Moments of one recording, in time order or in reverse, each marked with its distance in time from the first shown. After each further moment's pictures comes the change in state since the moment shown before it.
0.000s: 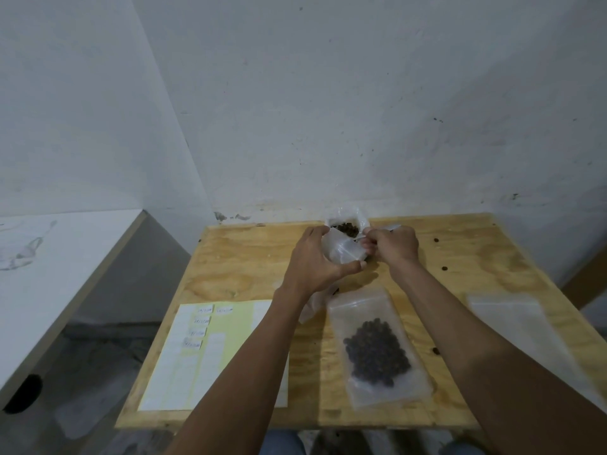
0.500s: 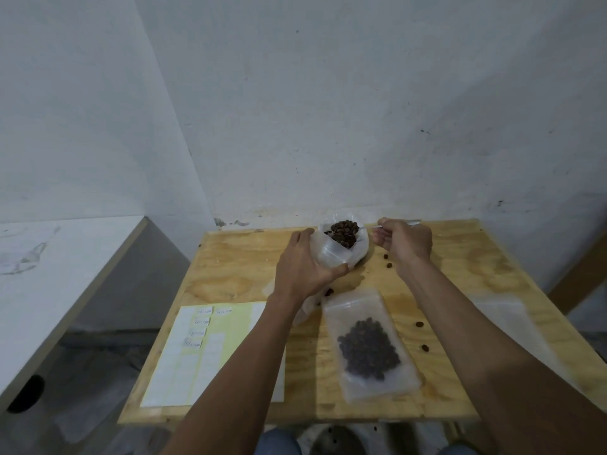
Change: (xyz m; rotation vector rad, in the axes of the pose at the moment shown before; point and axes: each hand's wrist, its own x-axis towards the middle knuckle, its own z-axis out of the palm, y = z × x) left_hand -0.015 0.007 -0.013 0.131 0.071 0.000; right_hand -0.009 -0.024 -0.026 0.329 0.079 0.019
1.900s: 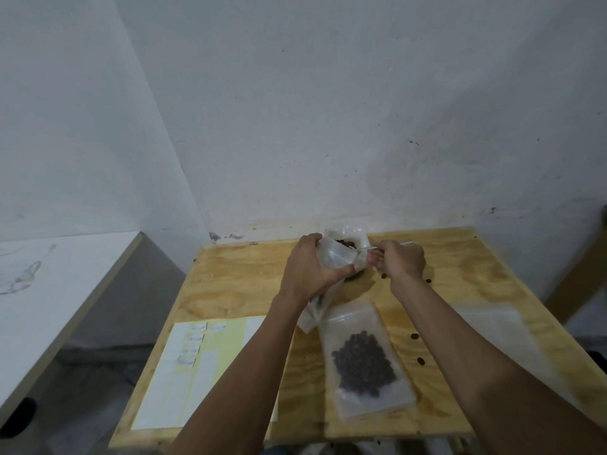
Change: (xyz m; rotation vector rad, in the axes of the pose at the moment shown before) left_hand 0.021 0.021 0.008 -0.086 -0.037 -0.003; right_hand 0.005 0.015 -0.007 -0.093 0.048 0.076
